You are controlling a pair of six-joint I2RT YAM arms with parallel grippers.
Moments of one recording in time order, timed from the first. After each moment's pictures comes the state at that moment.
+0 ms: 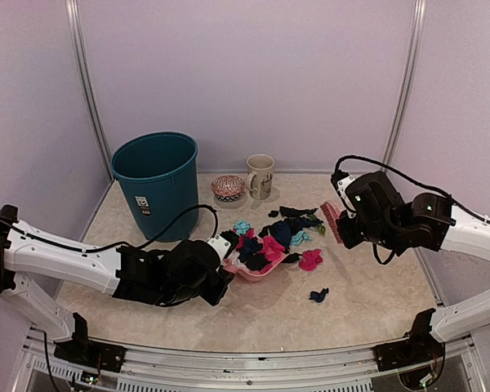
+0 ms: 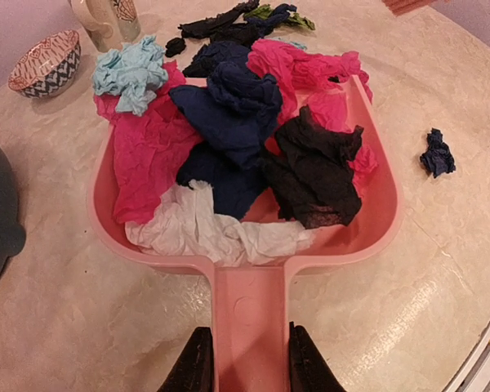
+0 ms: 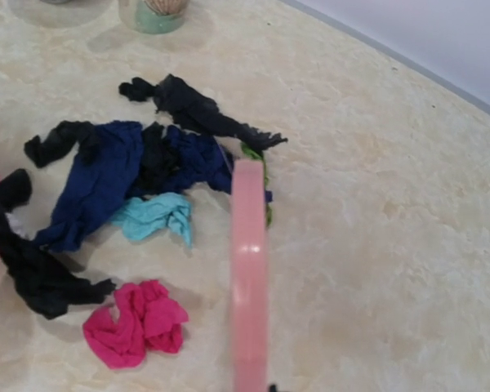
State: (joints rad) left arm -1.25 1.47 0.84 -0.13 -0.46 -0.33; right arm 0.95 1.13 1.02 -0.67 0.64 0.21
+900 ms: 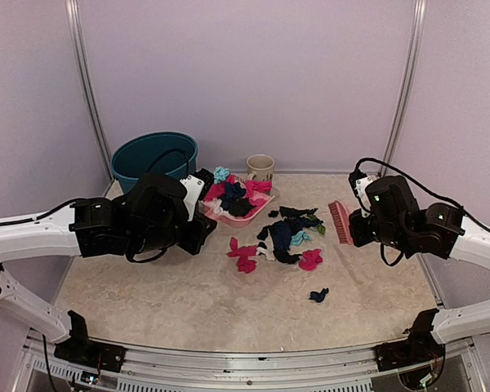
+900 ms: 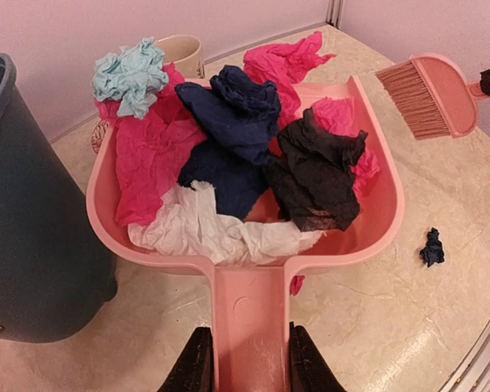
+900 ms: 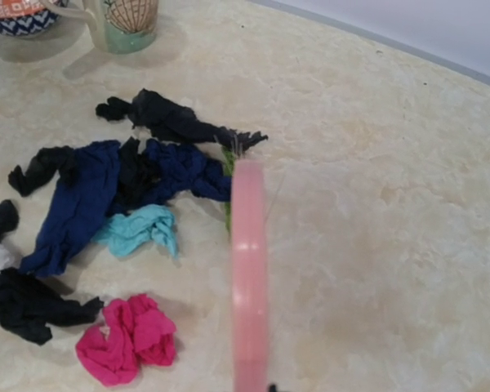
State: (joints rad) left arm -1.11 1.30 1.09 -0.40 -0.44 -0.26; right arm 0.83 1.01 0.89 -0.56 0.56 0.24
